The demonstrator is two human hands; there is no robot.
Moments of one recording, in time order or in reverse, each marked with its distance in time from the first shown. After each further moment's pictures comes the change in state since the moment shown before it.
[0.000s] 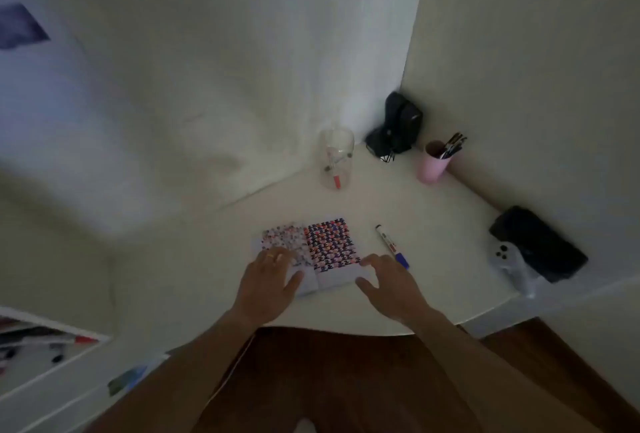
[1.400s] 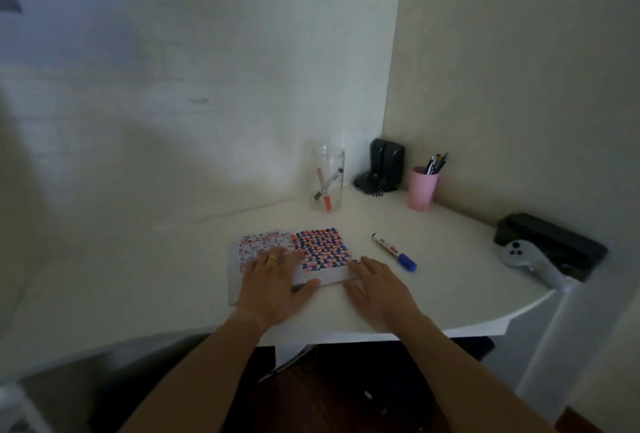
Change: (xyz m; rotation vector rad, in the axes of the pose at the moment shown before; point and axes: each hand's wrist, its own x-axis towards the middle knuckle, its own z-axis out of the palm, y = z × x) left_hand 0.028 -0.035 0.180 0.117 0.444 0.088; right_hand 0.063 0.092 0.158 -0.301 0.389 -0.208
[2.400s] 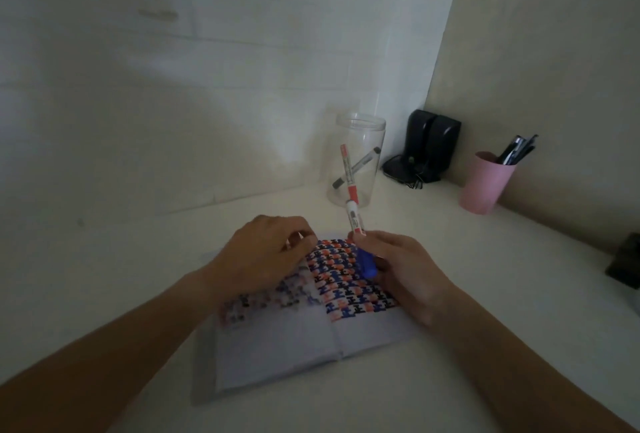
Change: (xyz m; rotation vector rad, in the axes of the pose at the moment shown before) left_hand 0.137 -0.068 0.016 -0.291 -0.115 0.181; right_hand 0.145 -0.021 0.005 1.459 -0.129 0.281
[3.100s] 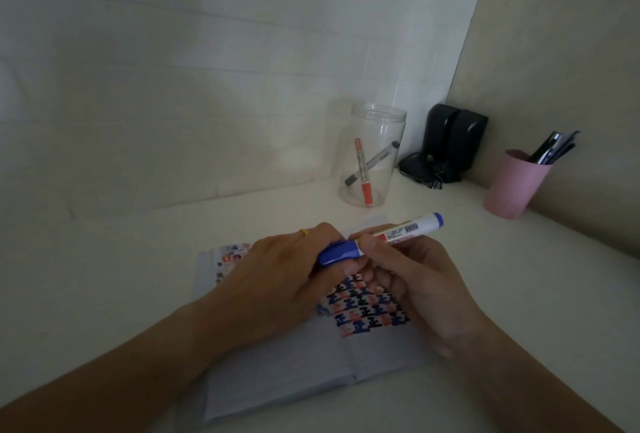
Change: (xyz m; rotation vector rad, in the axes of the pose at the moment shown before) left_hand -0.024 0.021 0.013 -0.084 0.136 0.250; right_hand -0.011 0.007 0.009 -0.023 -0.167 -0.339
